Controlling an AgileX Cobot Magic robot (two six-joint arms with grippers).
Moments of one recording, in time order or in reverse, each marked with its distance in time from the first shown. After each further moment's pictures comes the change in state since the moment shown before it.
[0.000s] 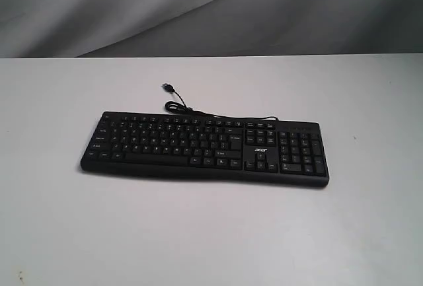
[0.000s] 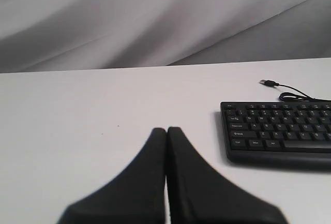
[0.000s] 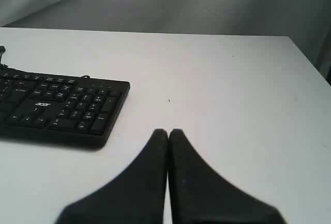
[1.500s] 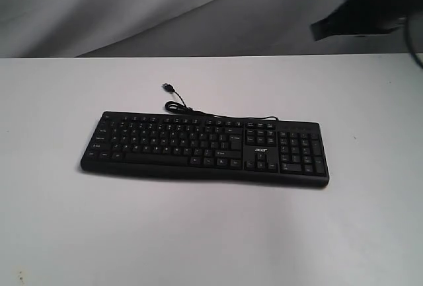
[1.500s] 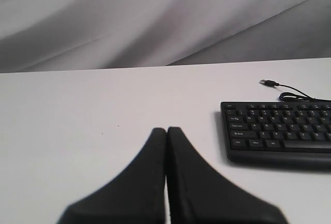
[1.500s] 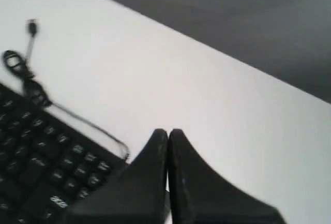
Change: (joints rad) left arm 0.000 0.000 0.000 0.000 0.000 0.000; right arm 0.215 1.576 -1.260 0.068 0.123 -0.302
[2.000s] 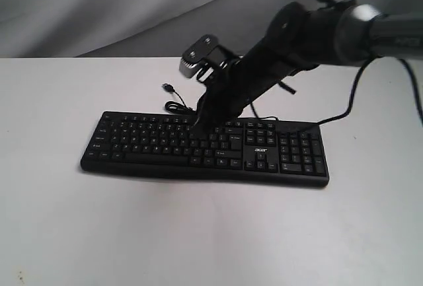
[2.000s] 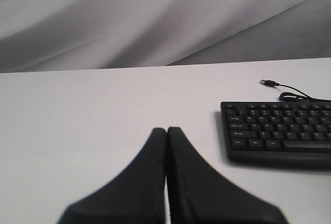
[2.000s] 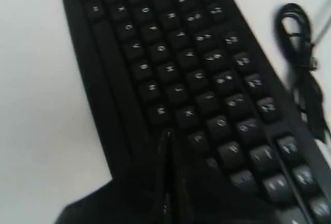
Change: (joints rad) left arm 0.000 0.000 0.000 0.000 0.000 0.000; right arm 0.241 0.527 -0.265 0.636 0.227 -0.750
